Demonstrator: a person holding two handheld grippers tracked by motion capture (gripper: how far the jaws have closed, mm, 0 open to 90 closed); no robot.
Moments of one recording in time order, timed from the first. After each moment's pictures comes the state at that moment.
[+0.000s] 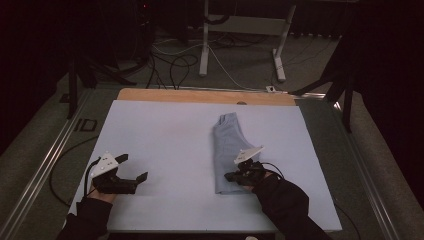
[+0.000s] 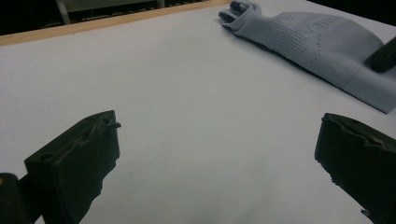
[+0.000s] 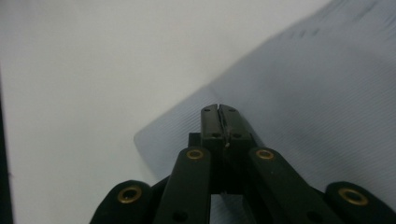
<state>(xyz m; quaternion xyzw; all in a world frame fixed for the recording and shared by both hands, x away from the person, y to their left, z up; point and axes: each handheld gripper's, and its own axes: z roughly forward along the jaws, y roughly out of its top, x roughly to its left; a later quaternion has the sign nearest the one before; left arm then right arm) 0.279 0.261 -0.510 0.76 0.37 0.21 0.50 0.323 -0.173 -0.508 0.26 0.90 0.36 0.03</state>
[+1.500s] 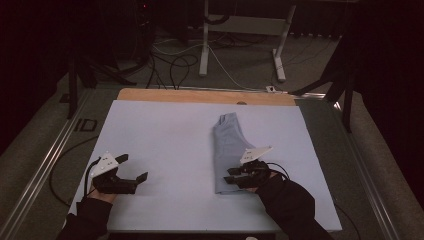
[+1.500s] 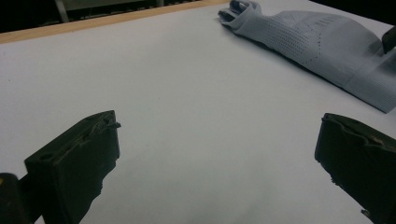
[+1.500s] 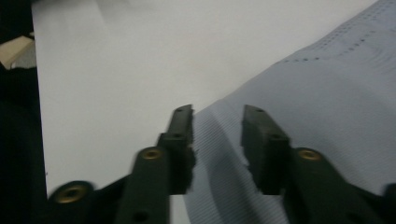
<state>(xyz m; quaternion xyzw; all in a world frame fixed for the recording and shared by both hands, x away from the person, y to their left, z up) 0.279 0.260 -0.511 0.76 0.37 0.21 0.49 0.315 -0.184 -0.492 0.24 0.88 0.41 0.03</state>
